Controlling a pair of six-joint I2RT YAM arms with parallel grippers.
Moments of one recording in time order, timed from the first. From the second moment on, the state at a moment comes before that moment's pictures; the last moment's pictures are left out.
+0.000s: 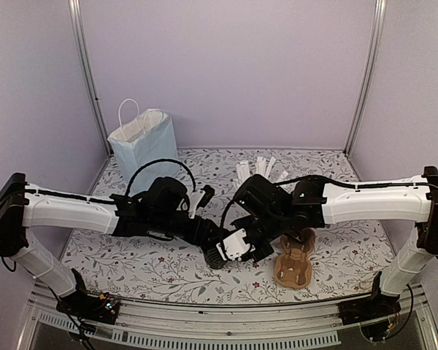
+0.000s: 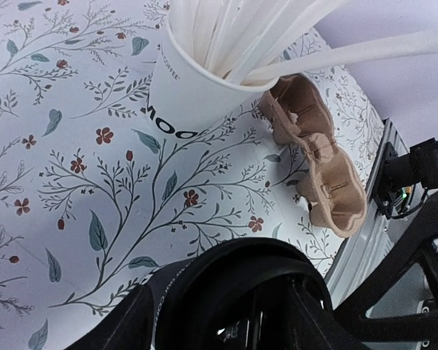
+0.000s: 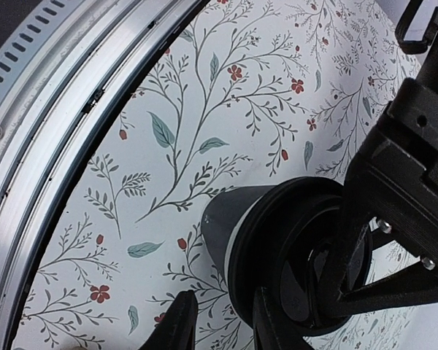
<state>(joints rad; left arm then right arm) -0.97 1.50 0.83 -0.02 0.18 -0.49 1.16 1.65 1.25 -0.60 -0.16 -1.00</state>
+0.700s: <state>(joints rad) -0.96 1.52 0.77 0.09 0.19 -0.48 1.18 1.68 1.21 -0.48 -0.10 -1.02</state>
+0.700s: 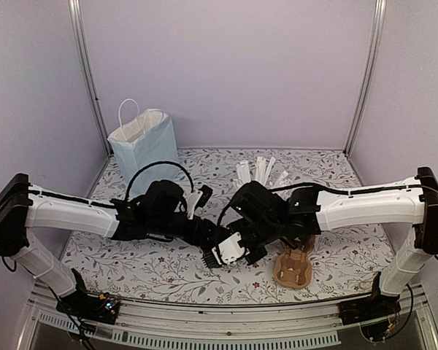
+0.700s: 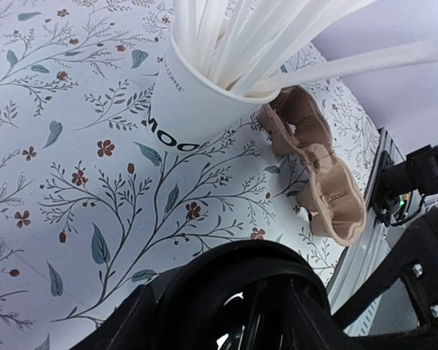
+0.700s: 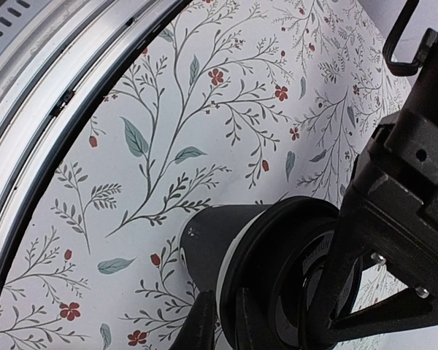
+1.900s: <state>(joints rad) -0.94 1.47 0.74 0.10 0.23 -0.36 1.19 1.67 1.30 -0.58 -0.18 -0.95</state>
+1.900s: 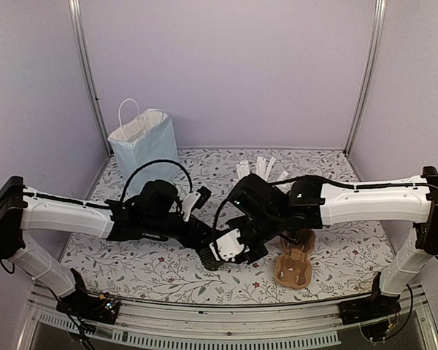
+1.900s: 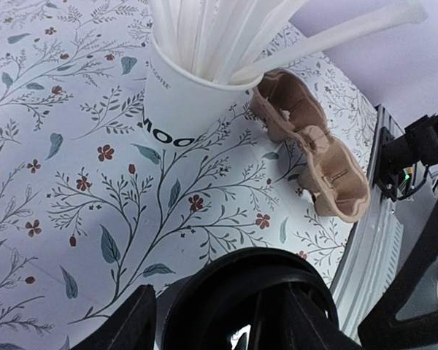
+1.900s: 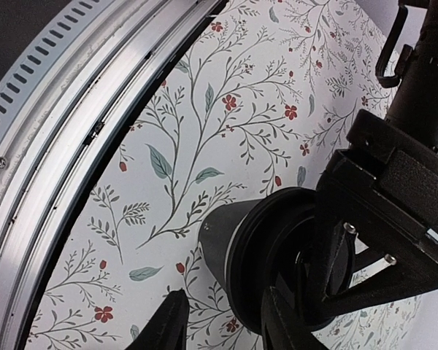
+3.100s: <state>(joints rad) -0.93 1.51 0.73 0.19 0.33 -0.23 1.19 1.63 1.24 -0.58 0.01 -1.05</state>
